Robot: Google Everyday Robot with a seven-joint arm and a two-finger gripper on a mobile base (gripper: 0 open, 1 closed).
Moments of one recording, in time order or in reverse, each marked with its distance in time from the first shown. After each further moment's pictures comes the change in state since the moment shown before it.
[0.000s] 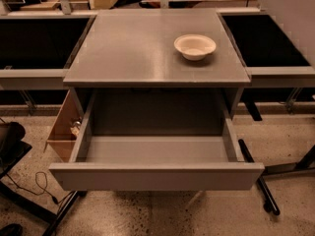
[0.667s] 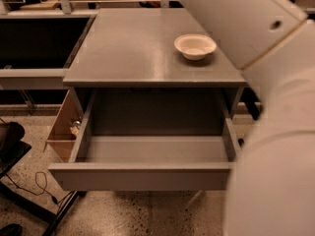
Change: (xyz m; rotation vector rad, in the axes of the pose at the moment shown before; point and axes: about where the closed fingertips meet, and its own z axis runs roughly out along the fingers) arm 0.005 -0.116 0.101 0.252 -0.104 -0.173
